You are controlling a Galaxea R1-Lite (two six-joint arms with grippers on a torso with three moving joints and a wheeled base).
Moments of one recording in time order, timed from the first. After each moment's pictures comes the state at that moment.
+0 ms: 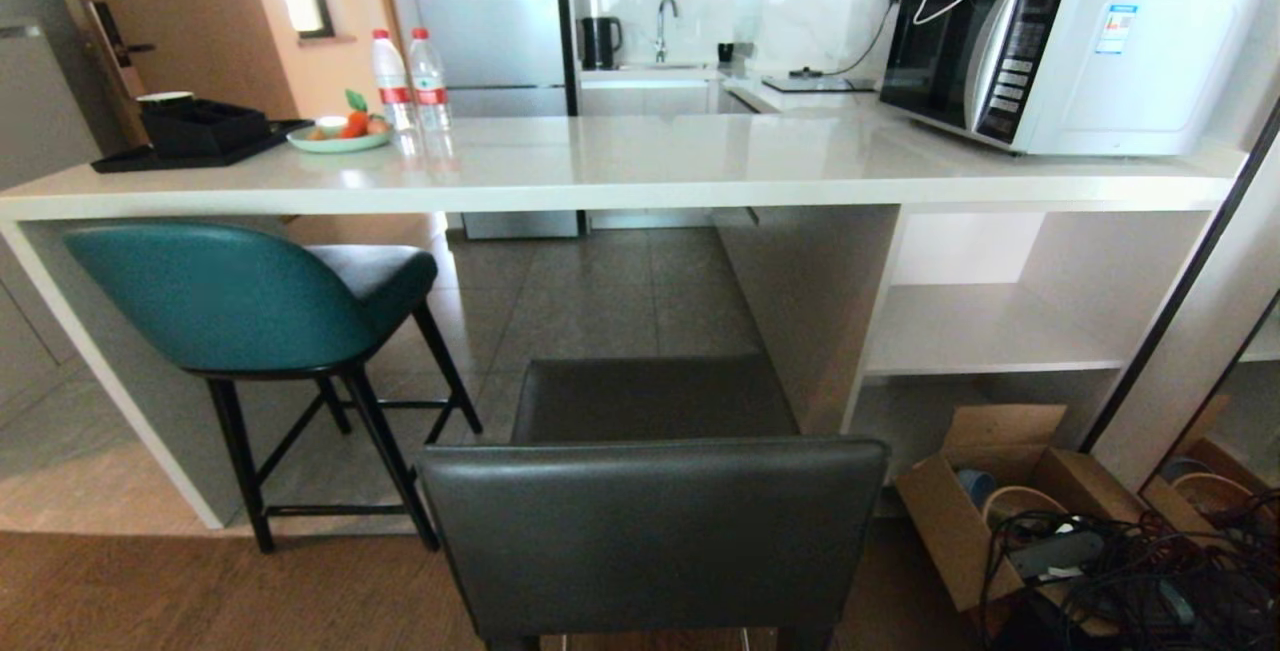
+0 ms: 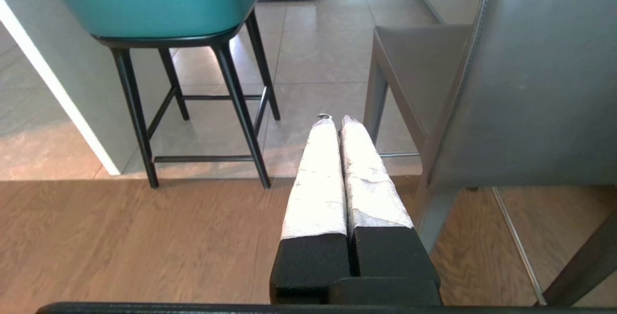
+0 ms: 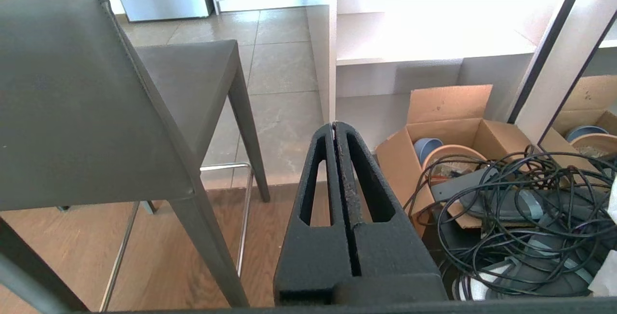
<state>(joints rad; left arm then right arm) 0.00 0.00 0.00 0.01 -0.01 0.03 0.00 0.00 0.00 -0.01 0.00 0.01</state>
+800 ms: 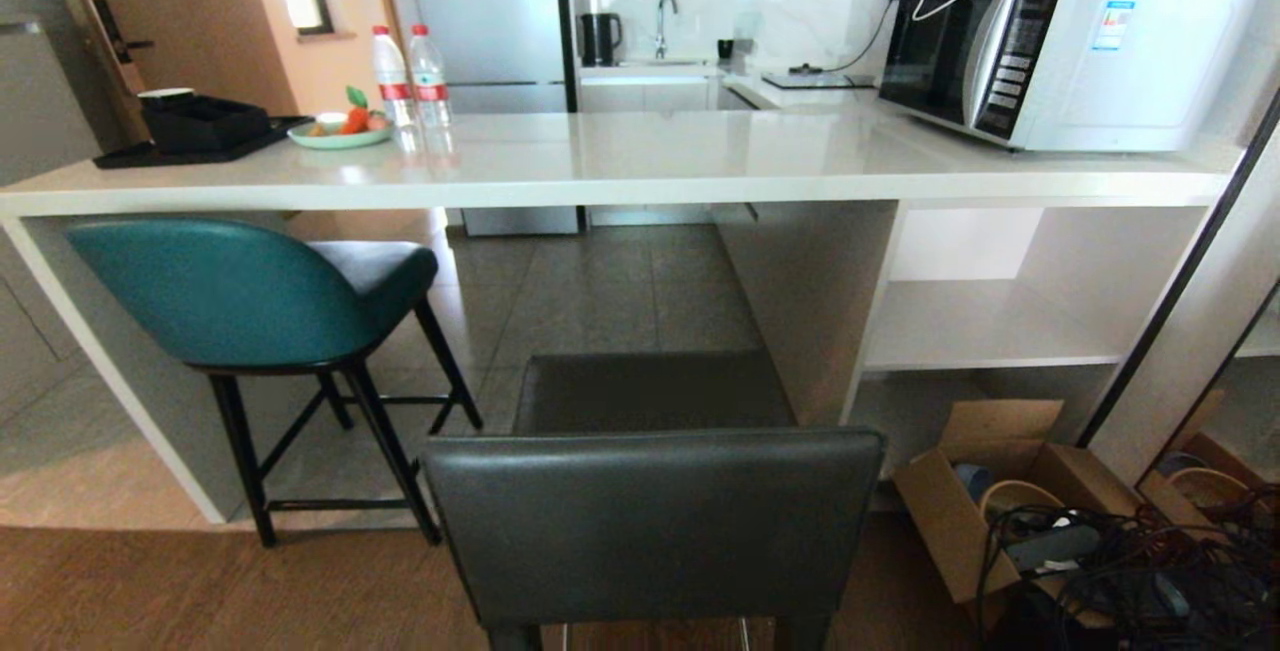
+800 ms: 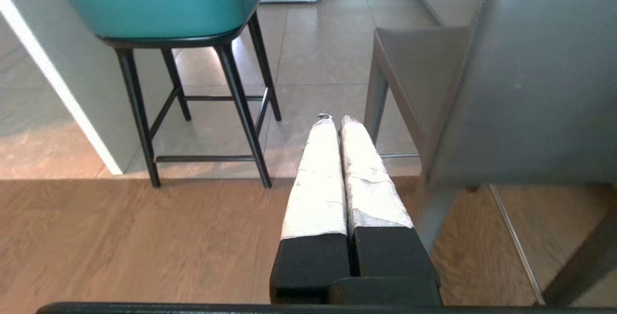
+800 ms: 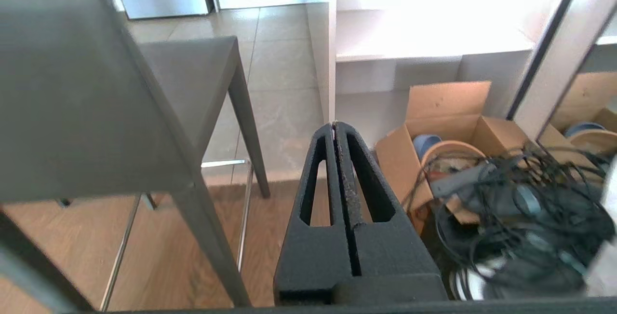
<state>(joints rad) 0.00 0.00 0.00 0.00 0.00 0.03 0.00 0.00 0.00 -0.01 0.00 0.01</state>
